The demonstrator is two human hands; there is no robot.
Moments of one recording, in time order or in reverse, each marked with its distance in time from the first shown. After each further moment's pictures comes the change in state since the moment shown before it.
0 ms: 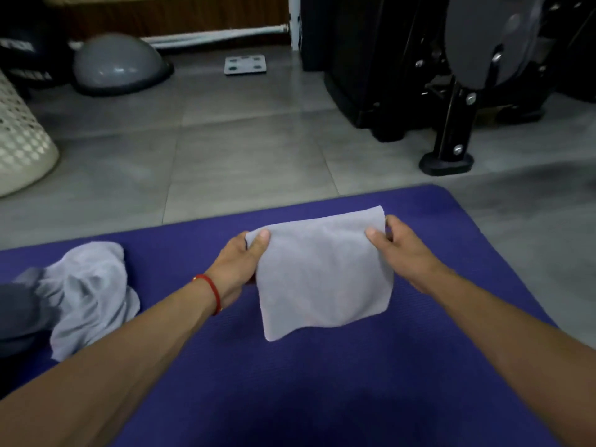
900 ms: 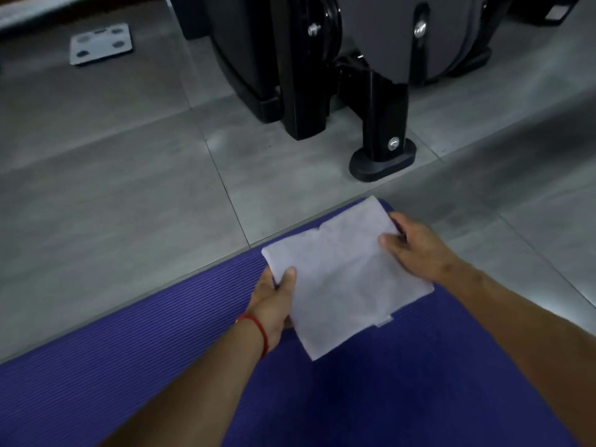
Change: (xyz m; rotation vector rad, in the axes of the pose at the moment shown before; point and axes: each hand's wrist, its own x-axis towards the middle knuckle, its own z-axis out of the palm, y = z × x) left_hand 0.279 0.036 0.253 -0.152 -0.121 -0.395; right_hand 0.244 0.118 -0.230 -0.319 0.080 0.148
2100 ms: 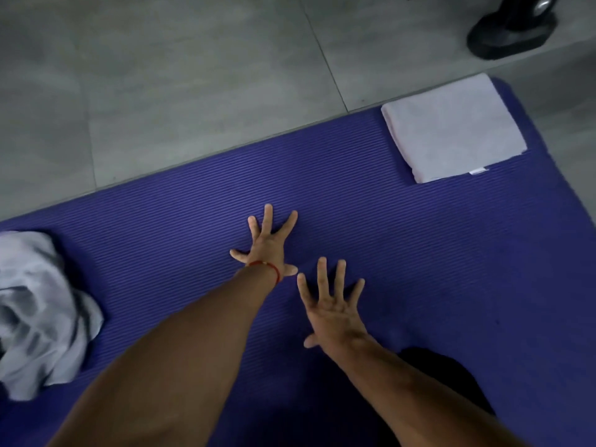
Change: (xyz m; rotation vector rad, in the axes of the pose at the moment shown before) left_hand -0.063 -0.156 -0.235 1.308 0.031 -0.099; right_hand -0.258 -0.102 0.396 -0.830 -0.600 -0.132
